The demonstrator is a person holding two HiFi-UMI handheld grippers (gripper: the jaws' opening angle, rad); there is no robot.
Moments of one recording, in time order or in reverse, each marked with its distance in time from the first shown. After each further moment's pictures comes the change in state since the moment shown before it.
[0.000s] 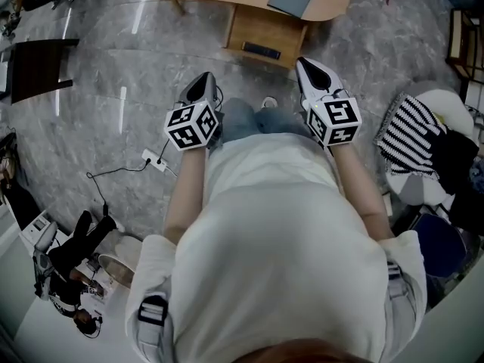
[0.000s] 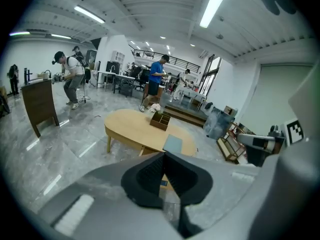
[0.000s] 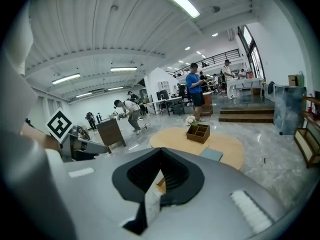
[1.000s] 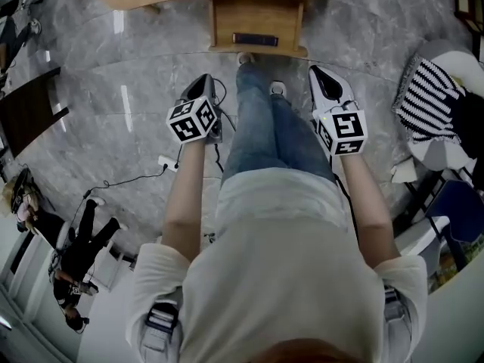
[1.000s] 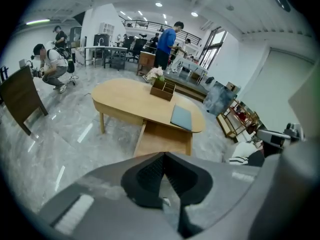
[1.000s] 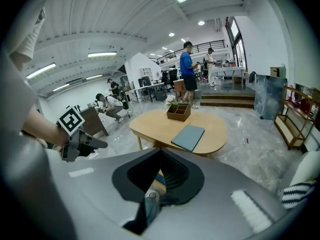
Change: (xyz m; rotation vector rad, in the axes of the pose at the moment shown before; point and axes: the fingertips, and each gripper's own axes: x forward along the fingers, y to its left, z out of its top) left arm 0.146 0.062 -0.072 0.036 0.321 -0.036; right arm 0.043 -0.074 -0.104 0.090 0.145 -0.200
